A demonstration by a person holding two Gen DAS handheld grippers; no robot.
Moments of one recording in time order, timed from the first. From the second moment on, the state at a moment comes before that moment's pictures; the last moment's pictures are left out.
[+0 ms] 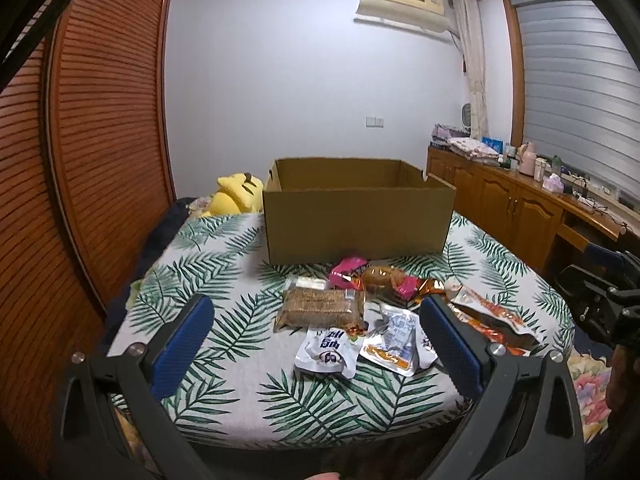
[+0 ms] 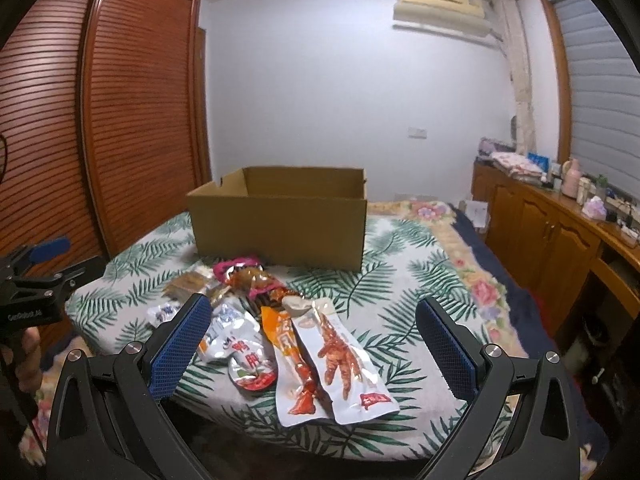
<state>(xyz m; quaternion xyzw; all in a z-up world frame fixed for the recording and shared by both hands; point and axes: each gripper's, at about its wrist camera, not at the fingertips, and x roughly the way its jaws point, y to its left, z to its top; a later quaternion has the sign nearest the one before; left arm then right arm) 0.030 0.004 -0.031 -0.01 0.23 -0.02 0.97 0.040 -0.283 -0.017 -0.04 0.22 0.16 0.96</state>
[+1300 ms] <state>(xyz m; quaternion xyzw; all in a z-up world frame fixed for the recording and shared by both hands) 0.135 0.023 -0.116 -0.05 0.40 -0.11 0.91 0.179 -0.294 -0.105 -0.04 0.45 0.25 0.85</state>
